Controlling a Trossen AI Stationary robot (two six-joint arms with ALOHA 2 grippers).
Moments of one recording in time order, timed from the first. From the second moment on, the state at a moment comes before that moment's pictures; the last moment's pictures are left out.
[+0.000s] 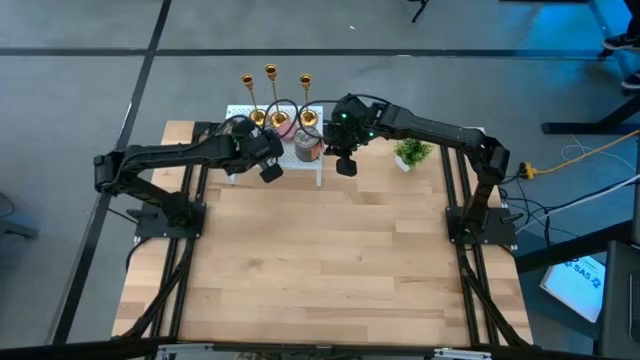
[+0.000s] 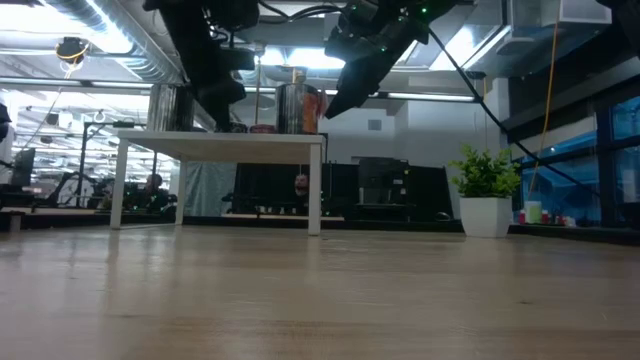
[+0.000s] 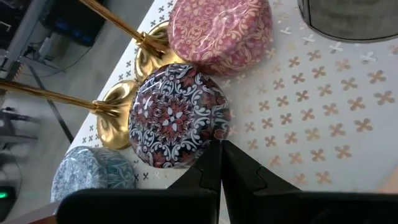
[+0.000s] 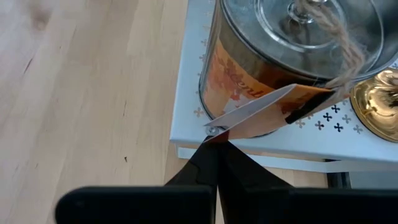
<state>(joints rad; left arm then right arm) 0.32 1.34 1.06 -0.76 -0.65 -0.06 -0.39 1.83 1.65 -0.72 -0.25 -0.43</state>
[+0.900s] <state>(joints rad) 0.17 0.94 1.21 -1.27 -0.93 -0.42 -0.39 1.83 1.65 -0.74 -0.25 -0.43</state>
